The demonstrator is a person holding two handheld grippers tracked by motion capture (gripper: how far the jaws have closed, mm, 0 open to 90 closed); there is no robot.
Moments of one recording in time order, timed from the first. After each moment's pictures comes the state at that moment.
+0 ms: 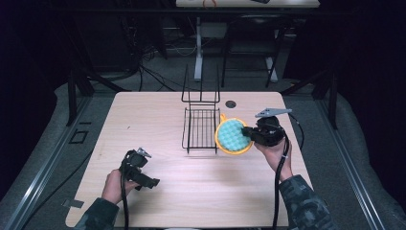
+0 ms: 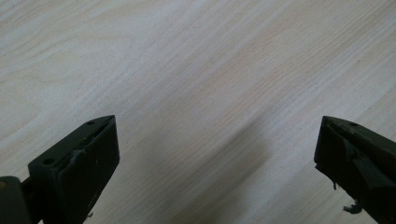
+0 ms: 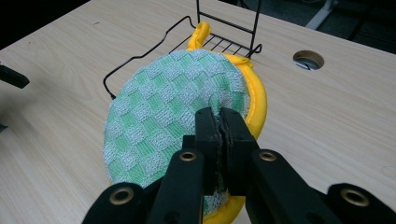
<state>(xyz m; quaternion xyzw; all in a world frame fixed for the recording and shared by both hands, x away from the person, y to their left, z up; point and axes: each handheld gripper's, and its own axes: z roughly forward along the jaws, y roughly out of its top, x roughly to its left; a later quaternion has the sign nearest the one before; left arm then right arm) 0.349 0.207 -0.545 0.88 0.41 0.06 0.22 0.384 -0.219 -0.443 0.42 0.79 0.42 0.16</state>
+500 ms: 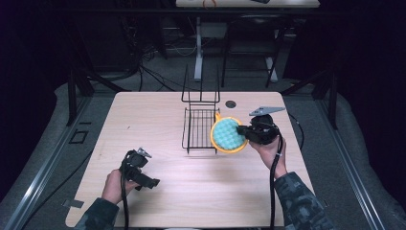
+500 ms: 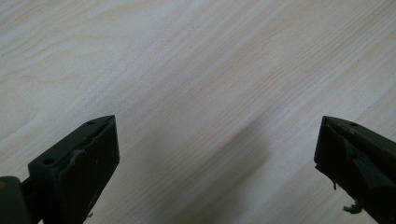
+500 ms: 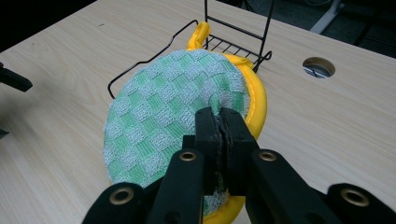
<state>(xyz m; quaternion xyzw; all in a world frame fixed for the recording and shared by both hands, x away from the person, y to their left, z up) 0.349 0.207 -0.545 0.88 0.41 0.06 0.22 0.392 -0.205 -0.444 0.41 0.79 0.42 0.16</state>
